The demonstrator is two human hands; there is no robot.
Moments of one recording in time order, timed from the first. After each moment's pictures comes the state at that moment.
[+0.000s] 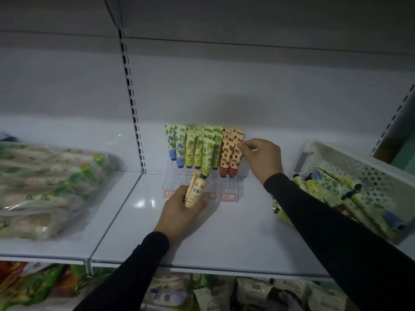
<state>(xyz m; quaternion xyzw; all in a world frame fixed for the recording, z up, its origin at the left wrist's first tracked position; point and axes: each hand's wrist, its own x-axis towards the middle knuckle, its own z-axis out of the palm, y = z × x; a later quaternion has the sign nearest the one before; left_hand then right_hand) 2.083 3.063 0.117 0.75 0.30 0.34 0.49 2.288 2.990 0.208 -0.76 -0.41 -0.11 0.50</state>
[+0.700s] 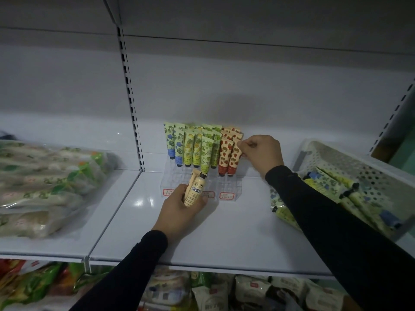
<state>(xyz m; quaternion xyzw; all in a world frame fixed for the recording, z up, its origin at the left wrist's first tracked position) 2.083 3.065 0.116 0.76 0.30 0.33 0.47 2.300 2.991 0.213 -0.77 -0.43 -0.07 0.47</state>
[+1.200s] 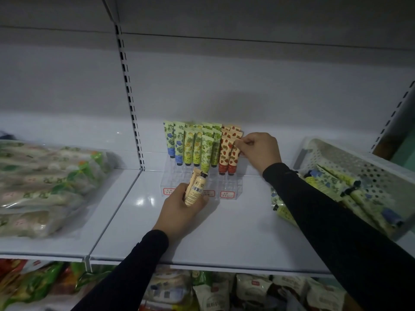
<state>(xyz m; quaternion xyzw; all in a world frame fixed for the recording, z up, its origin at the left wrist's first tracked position) 2.083 3.066 0.113 0.76 0.30 0.33 0.47 2.301 2.999 0.213 -0.78 -0.44 -0.09 0.45</state>
